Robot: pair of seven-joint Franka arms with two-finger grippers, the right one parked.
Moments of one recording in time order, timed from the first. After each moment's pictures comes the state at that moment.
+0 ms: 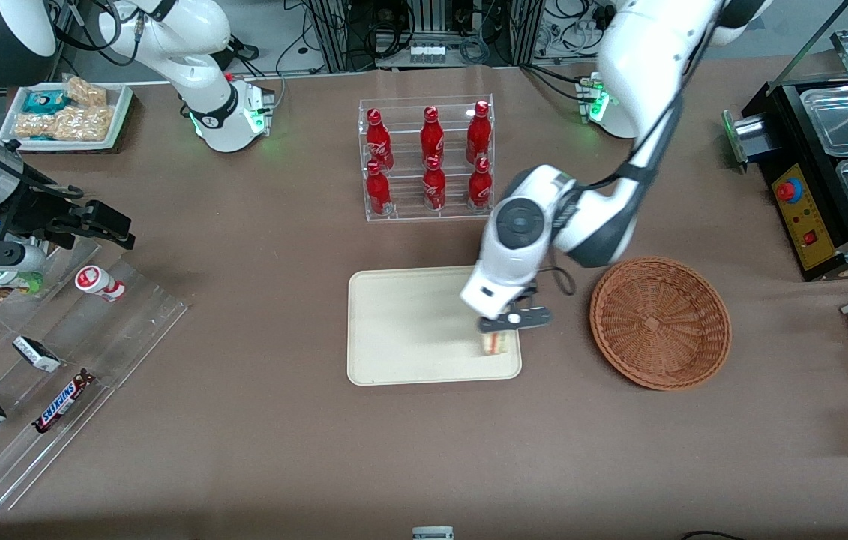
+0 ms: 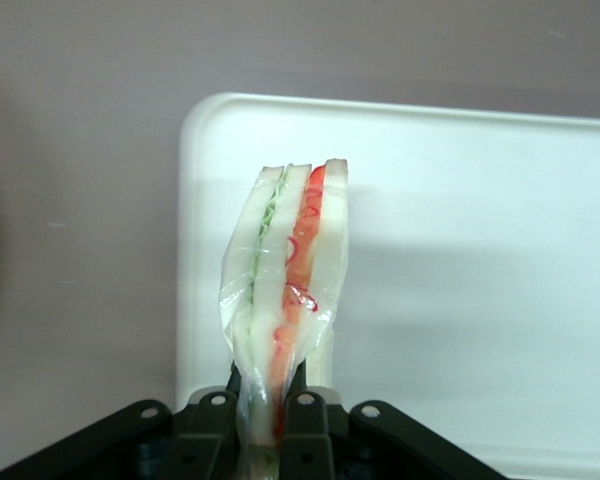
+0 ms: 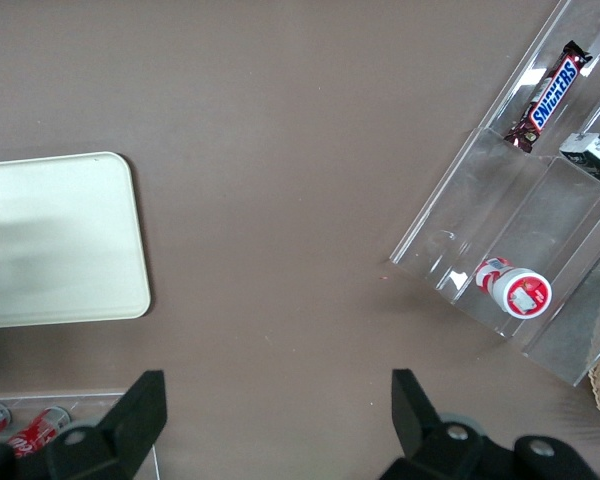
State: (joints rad) arm -0.54 0.58 -0.14 -1.59 0.10 2.16 -0.82
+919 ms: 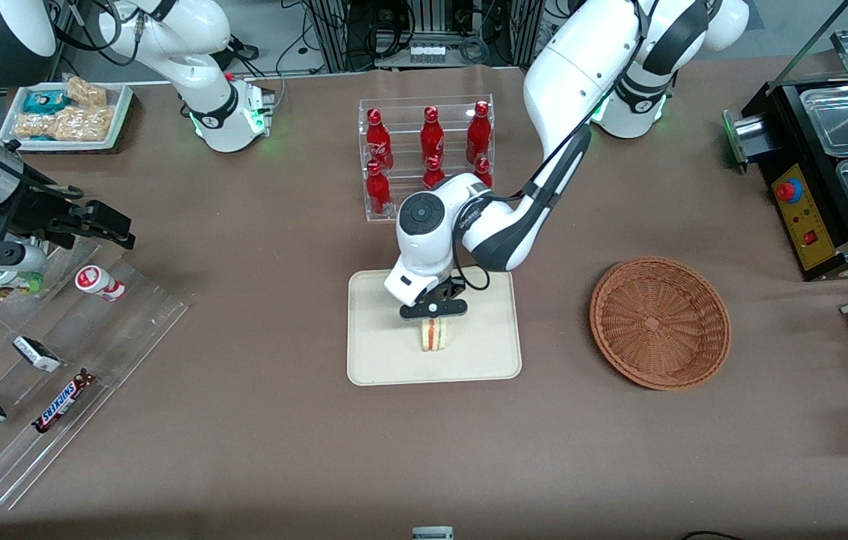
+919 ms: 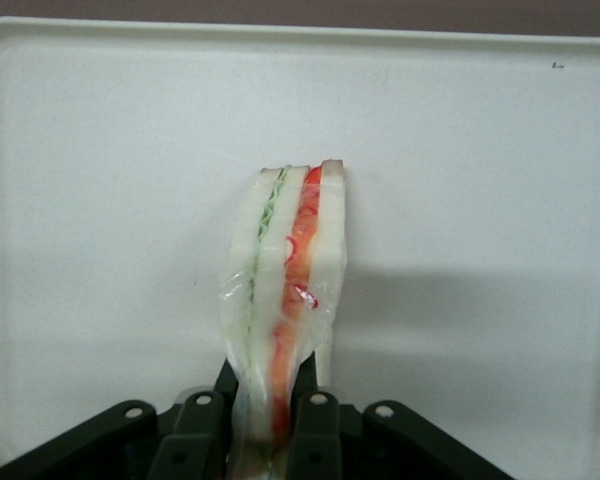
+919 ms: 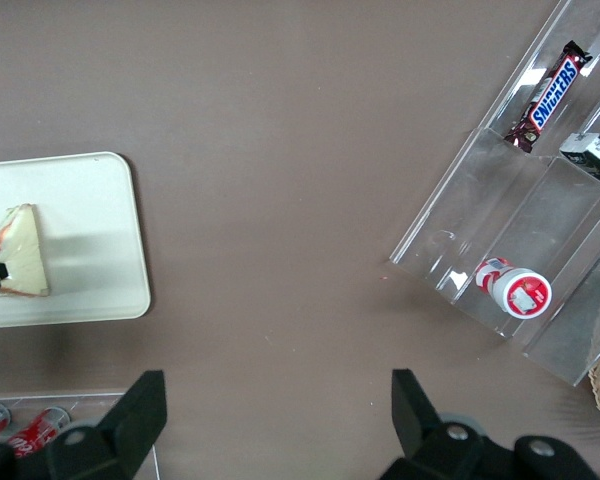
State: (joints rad) arm -0.69 0.77 -0.14 -1.41 0.19 2.21 -0.98
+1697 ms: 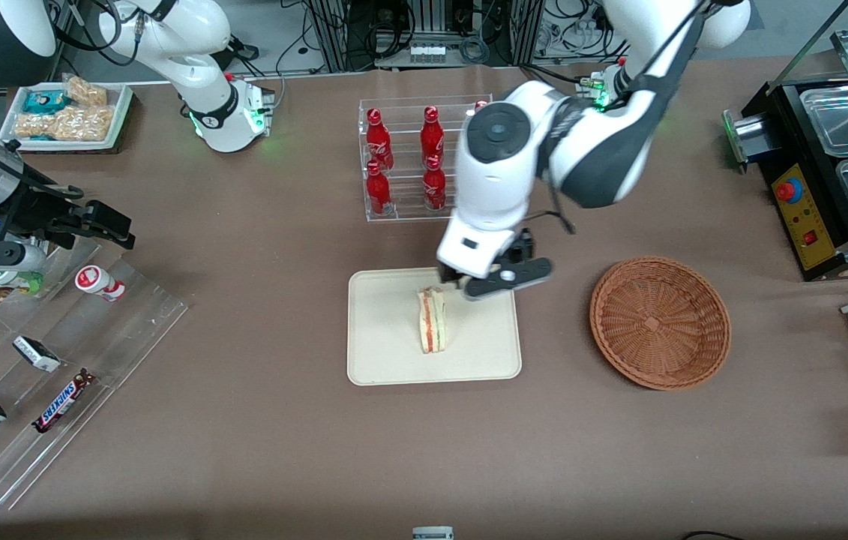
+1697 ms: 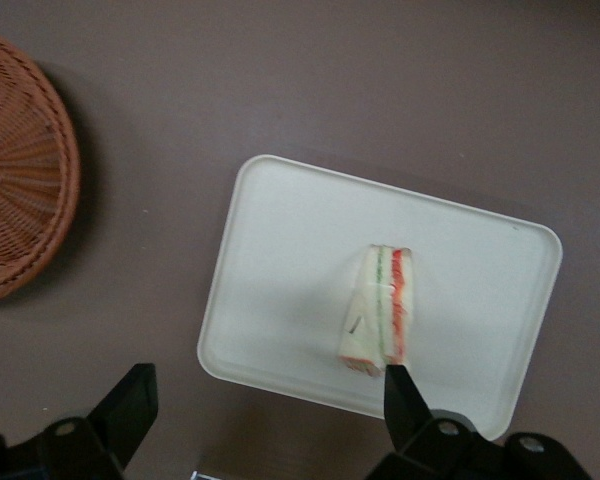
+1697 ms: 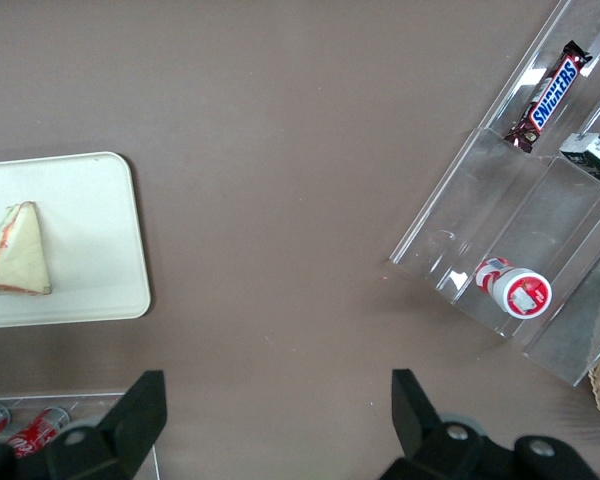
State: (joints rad) arm -0.54 0.42 -0.11 -1.39 0.12 1.83 -0.99
